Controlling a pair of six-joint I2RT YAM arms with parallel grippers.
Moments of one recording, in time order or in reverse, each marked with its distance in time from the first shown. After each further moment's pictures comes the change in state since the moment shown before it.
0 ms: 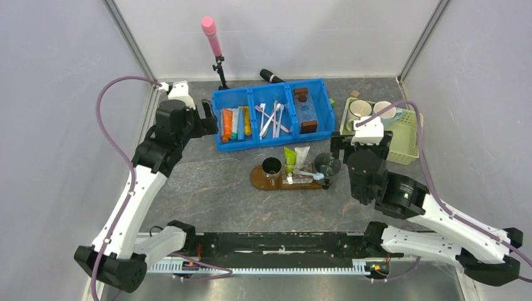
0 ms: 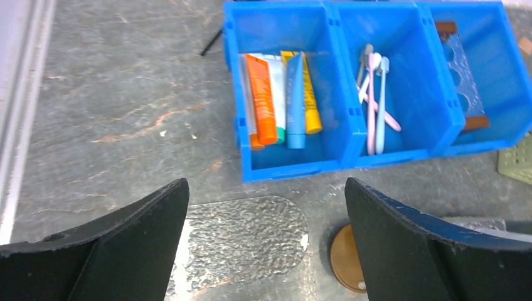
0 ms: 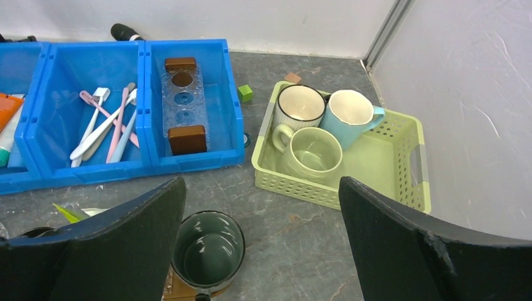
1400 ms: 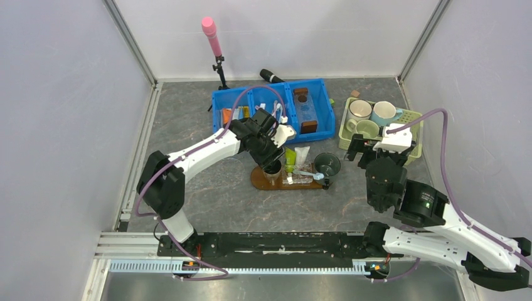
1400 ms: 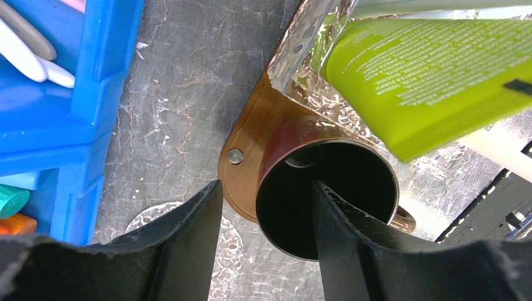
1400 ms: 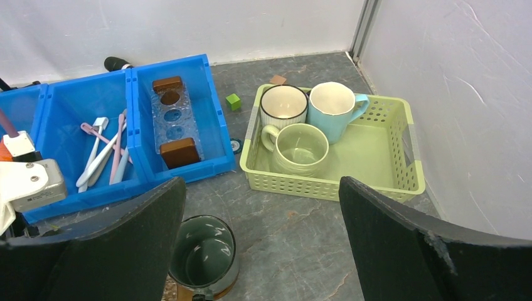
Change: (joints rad) left arm -0.422 0.651 0.153 -0.139 0.366 0.536; right arm 0.011 -0.106 -0.003 -0.088 0.068 0.121
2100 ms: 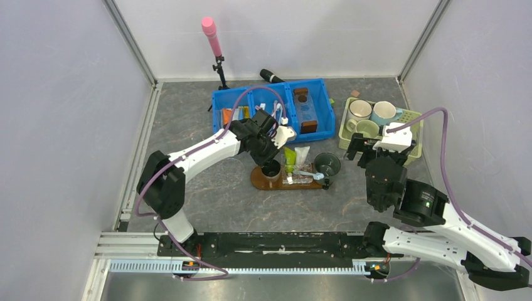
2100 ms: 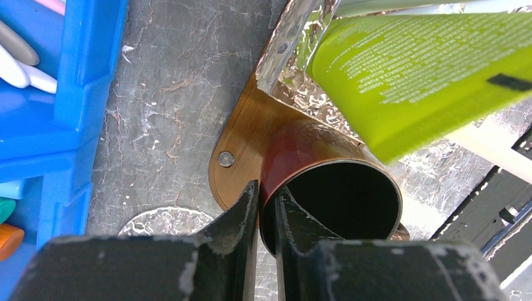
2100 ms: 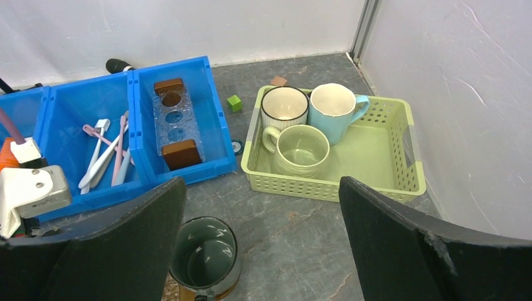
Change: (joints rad) left arm 0.000 -0.003 -0.014 0.010 0.029 0.004; right arm 0.000 0.006 0.014 0.001 0.001 0.000
